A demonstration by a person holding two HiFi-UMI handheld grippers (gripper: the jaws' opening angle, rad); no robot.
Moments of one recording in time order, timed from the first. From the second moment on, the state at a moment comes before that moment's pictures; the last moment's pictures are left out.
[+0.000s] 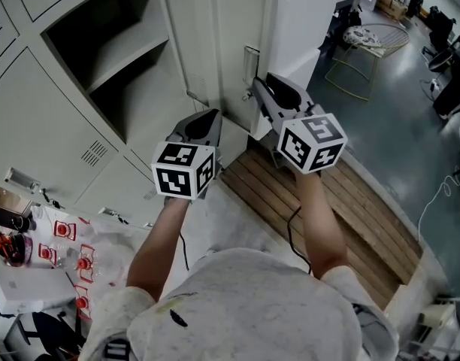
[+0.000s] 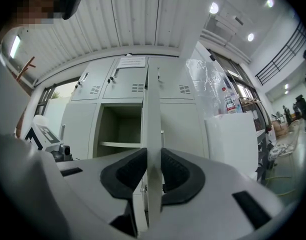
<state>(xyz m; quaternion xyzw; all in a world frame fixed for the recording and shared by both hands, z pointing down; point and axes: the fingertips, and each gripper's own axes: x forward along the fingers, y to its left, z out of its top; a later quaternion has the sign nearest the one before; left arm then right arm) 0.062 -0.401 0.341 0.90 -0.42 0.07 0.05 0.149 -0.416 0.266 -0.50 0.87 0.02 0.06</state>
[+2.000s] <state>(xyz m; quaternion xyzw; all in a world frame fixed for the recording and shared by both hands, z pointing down) 0.092 -0.411 0.346 0.91 -0.41 0.08 0.05 0.200 -0.441 0.265 -0.55 0.83 0.01 0.06</state>
